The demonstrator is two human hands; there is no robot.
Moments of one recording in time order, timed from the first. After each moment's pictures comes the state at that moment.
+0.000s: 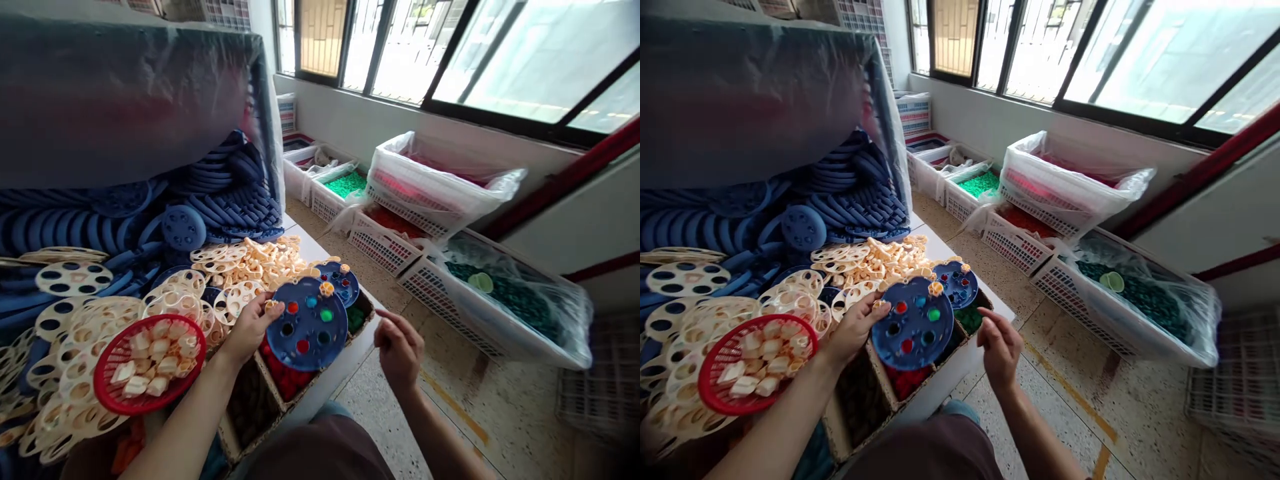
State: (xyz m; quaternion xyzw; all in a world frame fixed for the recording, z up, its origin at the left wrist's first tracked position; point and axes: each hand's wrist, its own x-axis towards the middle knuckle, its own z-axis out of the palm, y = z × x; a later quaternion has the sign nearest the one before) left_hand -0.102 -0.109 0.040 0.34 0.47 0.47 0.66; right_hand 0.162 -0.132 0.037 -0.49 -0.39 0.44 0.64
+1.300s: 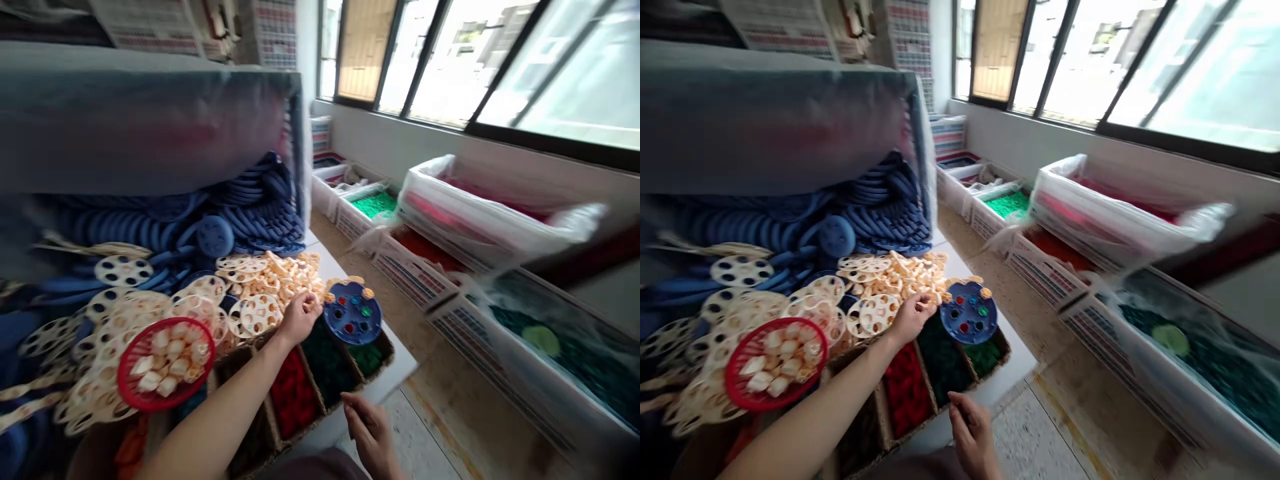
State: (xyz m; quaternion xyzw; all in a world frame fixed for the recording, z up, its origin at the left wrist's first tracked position) left_hand -0.049 -0.029 -0.017 0.48 0.65 0.44 0.40; right_hand 0.156 -0.175 -0.064 -0.51 -0.59 0.46 0.43
